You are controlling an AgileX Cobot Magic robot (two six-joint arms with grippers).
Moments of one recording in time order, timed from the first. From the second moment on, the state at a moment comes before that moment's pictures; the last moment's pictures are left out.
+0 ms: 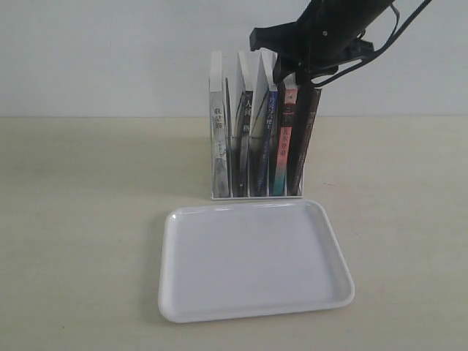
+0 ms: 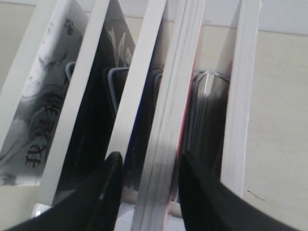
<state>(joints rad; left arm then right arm) -0.10 0.00 0.00 -0.04 0.33 0.08 0.39 1.96 -1.79 0.16 0.80 0.10</state>
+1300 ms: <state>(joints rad) -0.10 0.00 0.00 -0.04 0.33 0.08 0.39 2.01 -1.79 0.13 0.81 0.10</state>
